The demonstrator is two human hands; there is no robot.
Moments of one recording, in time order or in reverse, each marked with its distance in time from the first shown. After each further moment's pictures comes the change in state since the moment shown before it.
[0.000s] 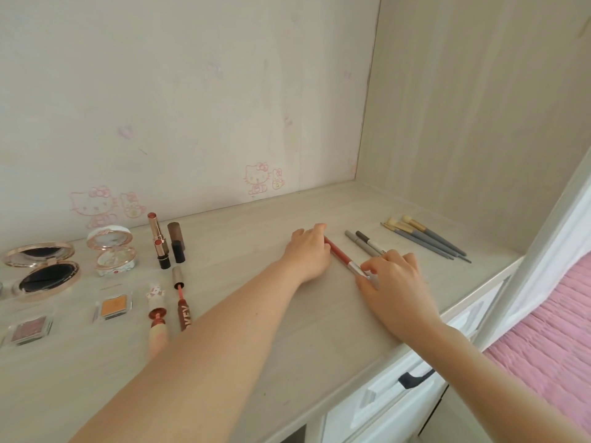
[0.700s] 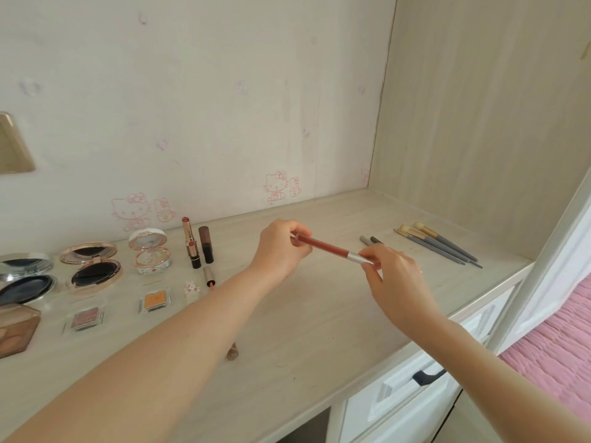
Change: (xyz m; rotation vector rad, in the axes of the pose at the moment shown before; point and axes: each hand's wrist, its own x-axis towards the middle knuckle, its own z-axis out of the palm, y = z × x) left_hand -0.056 -0.034 -0.057 -0.327 0.372 0.007; right_hand -0.002 -0.034 -0.015 0.235 0.125 -0.079
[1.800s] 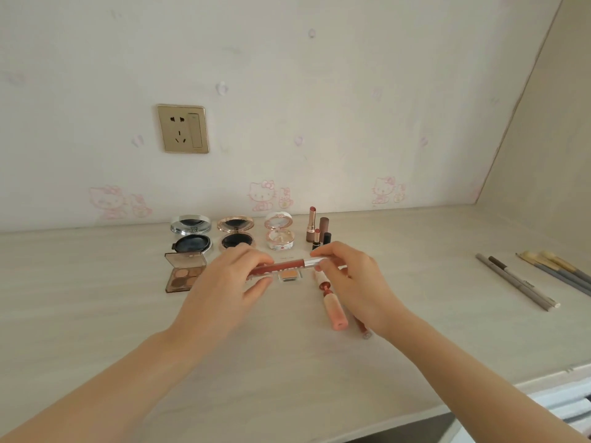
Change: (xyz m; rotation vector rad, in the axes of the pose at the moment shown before) left_hand -0.166 -0.089 -0.209 0.433 0.238 0.197; right_hand -0.023 -0.201 0.077 0.633 -0.419 -0.112
